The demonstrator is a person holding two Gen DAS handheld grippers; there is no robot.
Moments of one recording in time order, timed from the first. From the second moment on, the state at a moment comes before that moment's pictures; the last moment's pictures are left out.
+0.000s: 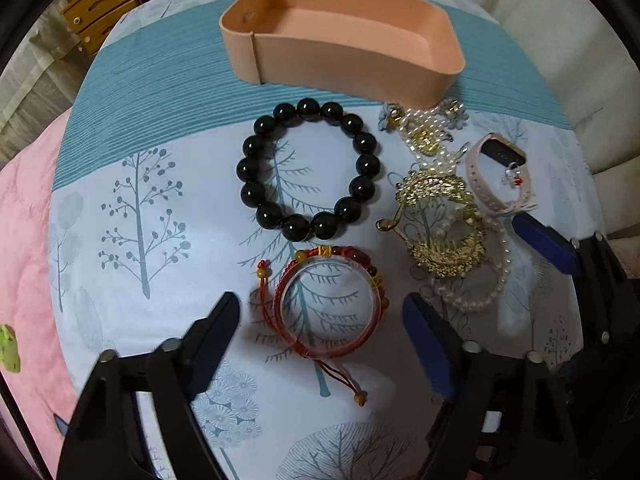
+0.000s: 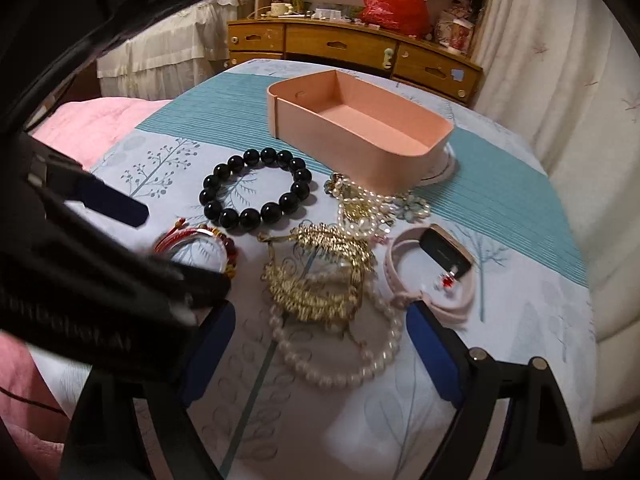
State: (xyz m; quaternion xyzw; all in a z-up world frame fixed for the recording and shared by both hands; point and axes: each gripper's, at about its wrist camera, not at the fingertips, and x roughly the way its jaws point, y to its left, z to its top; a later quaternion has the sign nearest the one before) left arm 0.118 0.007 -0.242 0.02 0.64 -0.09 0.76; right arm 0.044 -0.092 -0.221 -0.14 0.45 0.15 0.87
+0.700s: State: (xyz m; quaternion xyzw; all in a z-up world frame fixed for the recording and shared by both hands) left arm 0.112 0.001 -0.248 -0.01 0.66 -0.04 0.75; right arm 0.067 -0.100 -0.231 -0.14 0.47 0.26 0.83
